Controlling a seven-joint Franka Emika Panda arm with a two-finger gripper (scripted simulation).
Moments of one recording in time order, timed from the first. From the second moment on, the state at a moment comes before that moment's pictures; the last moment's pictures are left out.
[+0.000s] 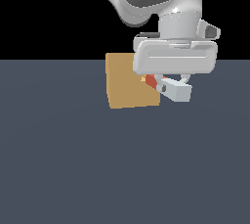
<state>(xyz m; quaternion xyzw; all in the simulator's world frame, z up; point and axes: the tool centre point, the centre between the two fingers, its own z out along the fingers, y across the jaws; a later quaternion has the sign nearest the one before) 0.120 0.021 0.123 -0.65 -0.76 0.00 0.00</state>
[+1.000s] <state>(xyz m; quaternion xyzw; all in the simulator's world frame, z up) 0.117 0.035 0.127 -0.63 -0.78 0.00 0.00</state>
